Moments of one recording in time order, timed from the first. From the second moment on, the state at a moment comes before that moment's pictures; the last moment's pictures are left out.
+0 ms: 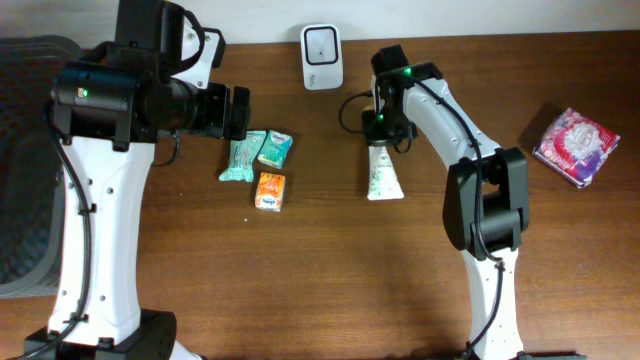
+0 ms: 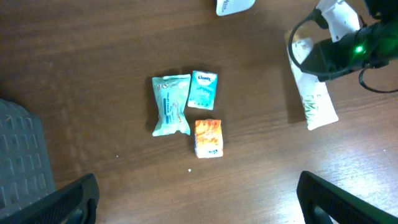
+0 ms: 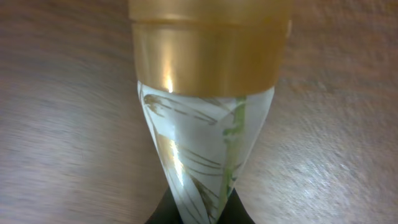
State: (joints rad) left arm -0.18 1.74 2.22 -1.51 0.08 0.00; right arm 0.26 2.36 2.03 -1.07 -0.12 0.16
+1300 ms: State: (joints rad) left arm -0.18 1.74 2.22 -1.51 0.08 0.00; right arm -0.48 2.37 2.03 -1.00 0.11 -0.05
